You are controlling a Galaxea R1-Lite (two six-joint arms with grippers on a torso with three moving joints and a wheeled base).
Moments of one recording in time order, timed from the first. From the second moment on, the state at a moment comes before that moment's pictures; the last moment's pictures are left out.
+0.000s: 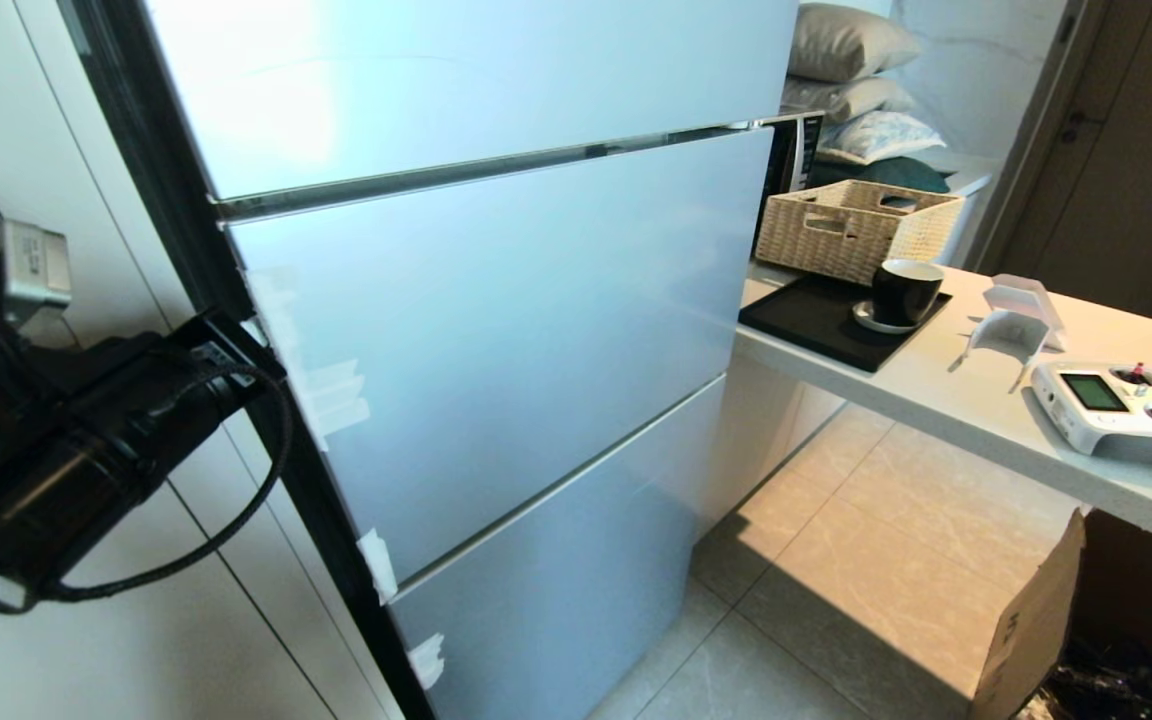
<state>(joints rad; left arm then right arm) -0.40 1.41 -0.61 -0.88 0.33 -0.41 0.00 0.00 0.00 0.00 0.03 -0.08</state>
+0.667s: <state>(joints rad) -0.43 1.32 -0.51 -0.86 0.31 -0.41 0.00 0.00 0.00 0.00 0.03 -0.08</state>
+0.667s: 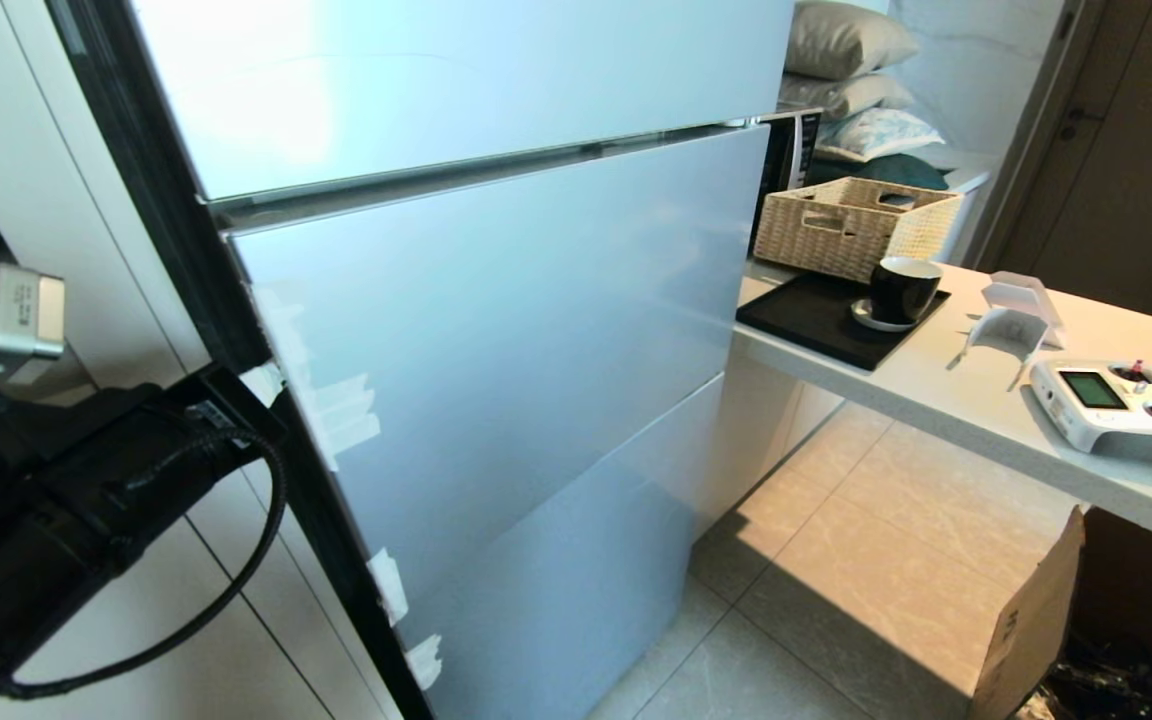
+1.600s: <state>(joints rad) -0.74 1.17 -0.36 -0.87 0.02 -0.49 0.00 0.00 0.00 0.00 0.03 -0.08</state>
